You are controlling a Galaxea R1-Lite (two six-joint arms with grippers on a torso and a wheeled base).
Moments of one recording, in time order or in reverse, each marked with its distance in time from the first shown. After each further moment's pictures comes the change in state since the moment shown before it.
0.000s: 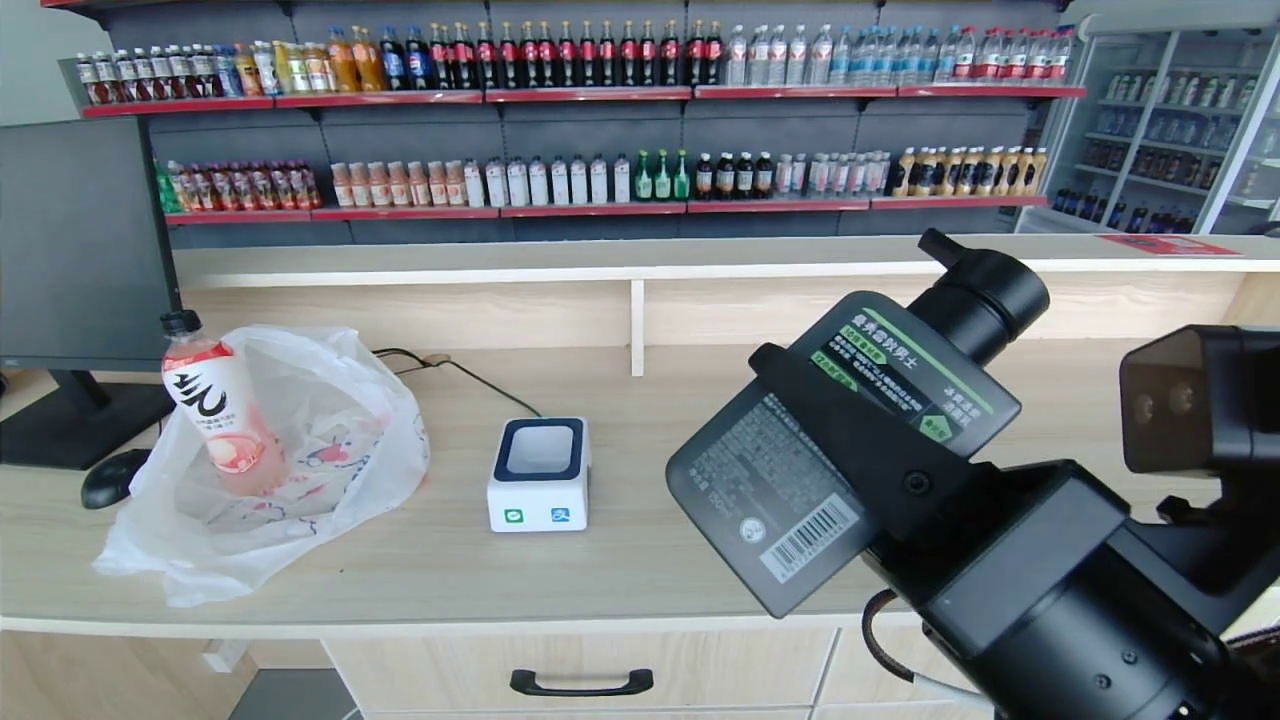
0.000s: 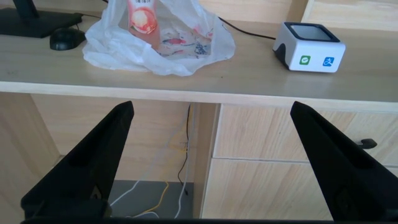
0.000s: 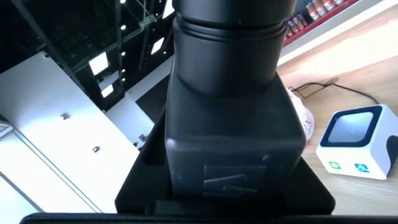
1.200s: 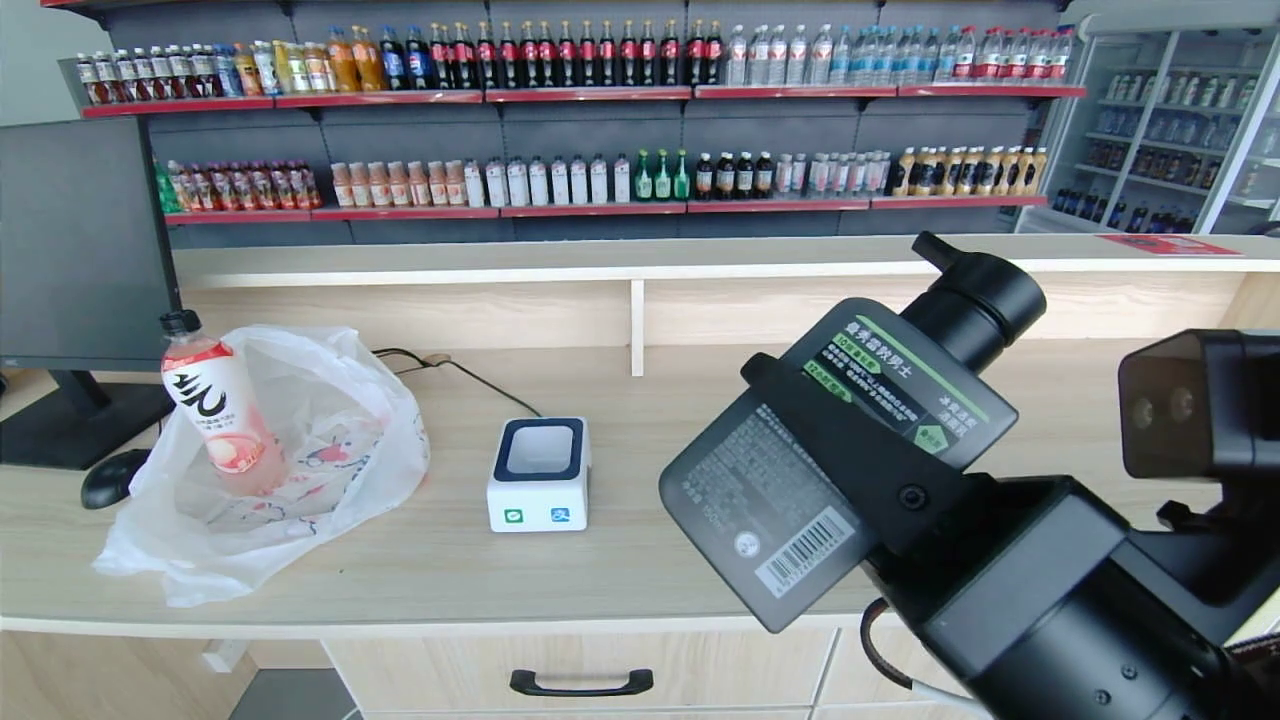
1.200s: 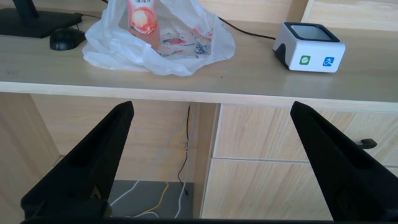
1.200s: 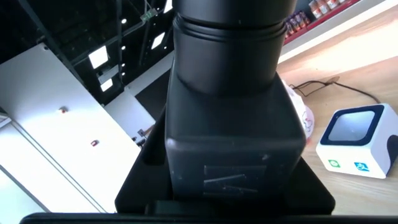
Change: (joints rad) left arm 0.000 0.000 0.000 0.000 0.000 0.000; right arm 0.009 0.003 0.003 0.000 0.013 -0.021
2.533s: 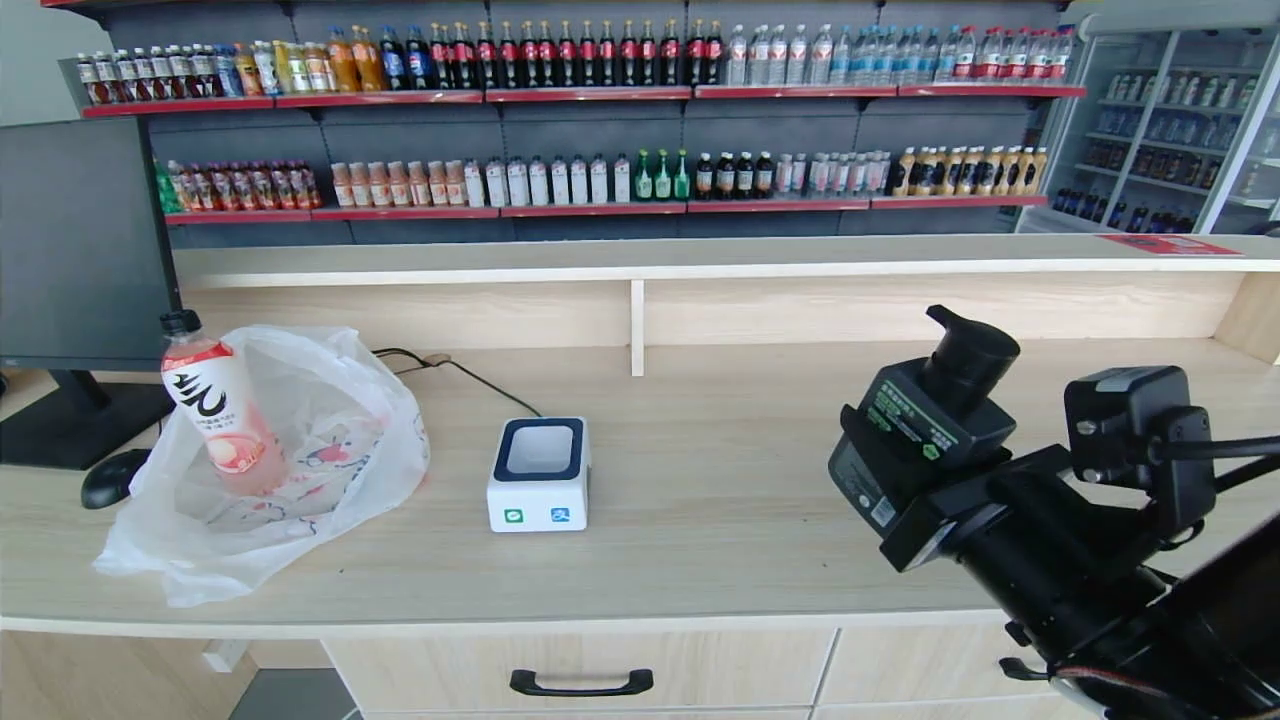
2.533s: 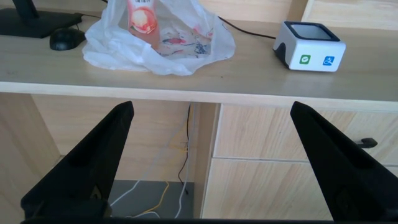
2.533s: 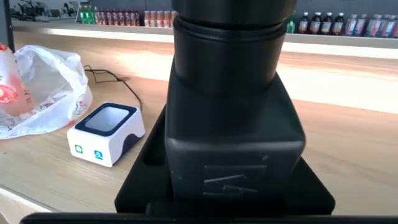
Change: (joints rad) left arm 0.000 0.000 0.000 0.002 0.000 0.003; right arm -0.350 0.035 0.181 0.000 -0.066 -0.724
